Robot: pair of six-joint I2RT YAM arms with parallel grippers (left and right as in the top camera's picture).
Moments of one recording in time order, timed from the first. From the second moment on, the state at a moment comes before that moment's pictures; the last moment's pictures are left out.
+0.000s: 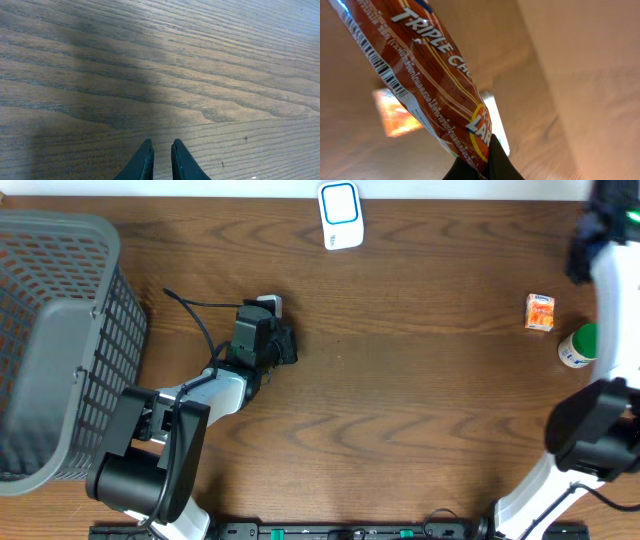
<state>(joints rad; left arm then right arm) -0.30 1.78 0.74 0.30 0.17 -0.43 -0.27 1.98 1.96 -1.08 0.53 -0.01</state>
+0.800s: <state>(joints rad) -0.30 1.78 0.74 0.29 0.18 -0.46 -0.60 1.95 1.58 -0.90 0.18 0.13</state>
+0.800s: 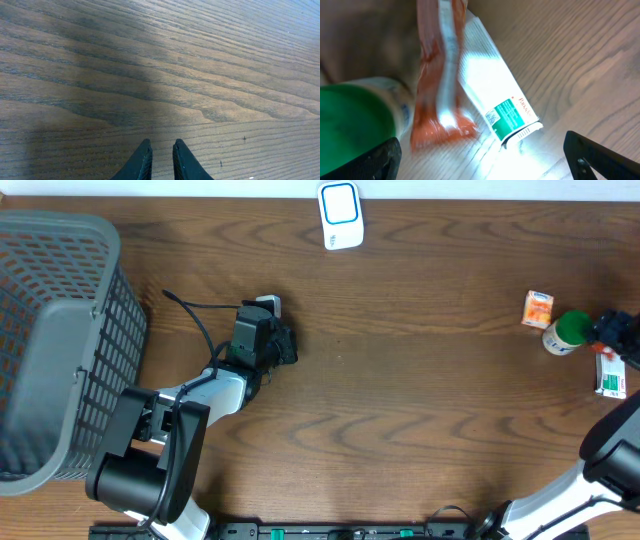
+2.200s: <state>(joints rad) -0.30 0.66 0.97 -0.06 -0.46 0.46 -0.20 0.57 1.54 -0.53 -0.05 0.29</state>
